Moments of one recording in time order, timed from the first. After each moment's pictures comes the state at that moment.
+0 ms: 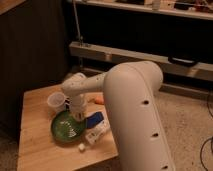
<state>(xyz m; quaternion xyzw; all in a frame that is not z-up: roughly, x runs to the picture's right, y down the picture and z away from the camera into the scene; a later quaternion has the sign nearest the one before) -0.144 0.167 0.843 -0.33 0.23 0.56 0.72</state>
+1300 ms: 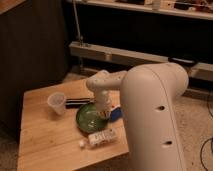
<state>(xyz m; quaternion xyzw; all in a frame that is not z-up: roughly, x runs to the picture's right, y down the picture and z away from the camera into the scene) 0.002 0.160 0.854 -0.27 0.33 0.61 0.66</state>
